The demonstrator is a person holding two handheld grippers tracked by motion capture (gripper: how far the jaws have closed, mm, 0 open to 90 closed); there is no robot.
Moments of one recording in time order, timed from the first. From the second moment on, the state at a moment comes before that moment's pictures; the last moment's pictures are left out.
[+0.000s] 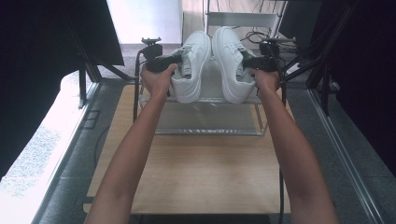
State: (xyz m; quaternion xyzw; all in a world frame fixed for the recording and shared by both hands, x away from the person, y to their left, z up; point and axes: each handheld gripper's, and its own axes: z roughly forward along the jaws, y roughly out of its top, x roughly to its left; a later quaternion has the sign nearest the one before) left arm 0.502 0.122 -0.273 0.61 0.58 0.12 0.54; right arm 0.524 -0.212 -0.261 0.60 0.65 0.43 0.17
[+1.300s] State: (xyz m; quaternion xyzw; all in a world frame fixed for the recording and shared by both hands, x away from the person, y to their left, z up) left arm 0.480 0.139 -0.272 0.65 0.52 0.13 0.54; right arm 0.486 -0.200 -0.250 0.50 0.67 0.49 0.26
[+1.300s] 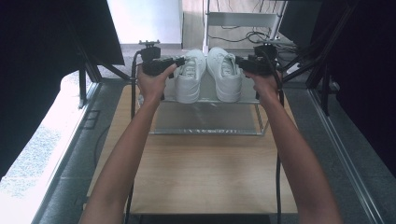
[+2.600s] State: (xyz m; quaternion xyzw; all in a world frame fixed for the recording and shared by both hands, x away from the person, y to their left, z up) left arm 0.442 0.147 -0.335 0.67 0.53 0.08 0.51; right arm 0.461 -0.208 -0.322 0.45 0.75 0.43 0.22
